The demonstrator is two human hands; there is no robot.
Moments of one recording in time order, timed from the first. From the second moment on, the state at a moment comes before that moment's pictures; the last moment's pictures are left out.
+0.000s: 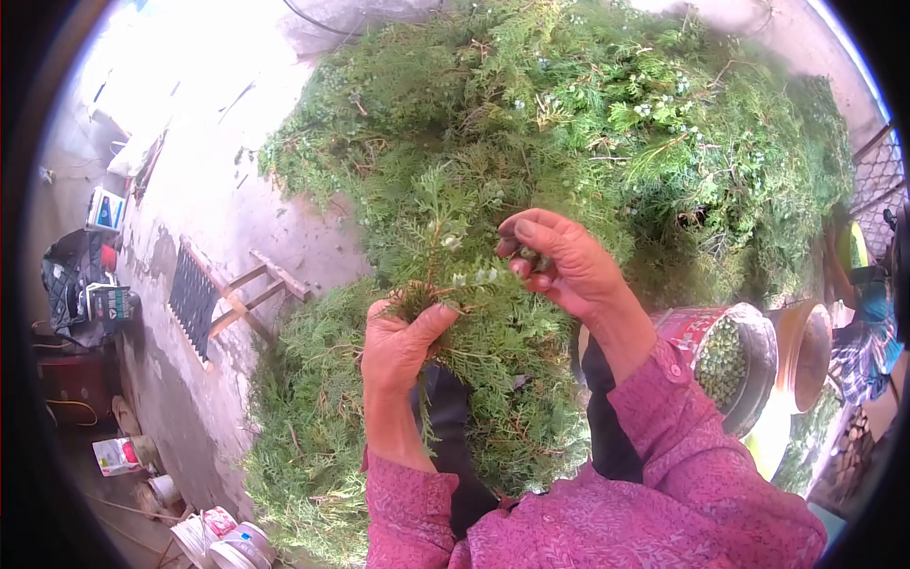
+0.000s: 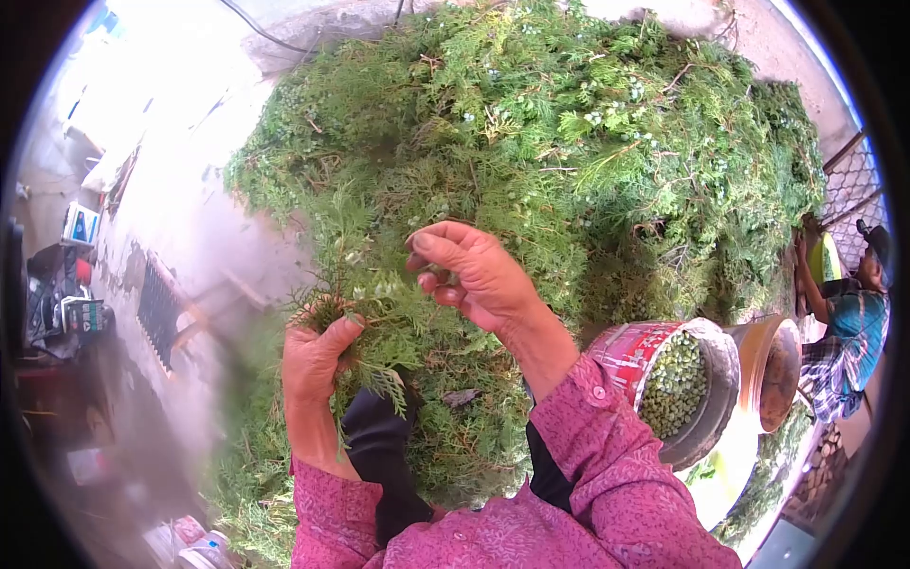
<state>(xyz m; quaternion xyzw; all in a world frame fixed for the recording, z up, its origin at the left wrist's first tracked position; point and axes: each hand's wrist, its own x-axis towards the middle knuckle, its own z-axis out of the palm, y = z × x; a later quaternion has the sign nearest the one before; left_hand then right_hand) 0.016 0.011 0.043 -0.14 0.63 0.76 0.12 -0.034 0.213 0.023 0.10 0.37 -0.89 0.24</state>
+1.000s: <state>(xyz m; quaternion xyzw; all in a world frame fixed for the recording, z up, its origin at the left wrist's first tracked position) 0.015 0.015 0.037 -0.14 0.63 0.76 0.08 -0.022 0.191 0.010 -0.05 0.69 -0.68 0.24</state>
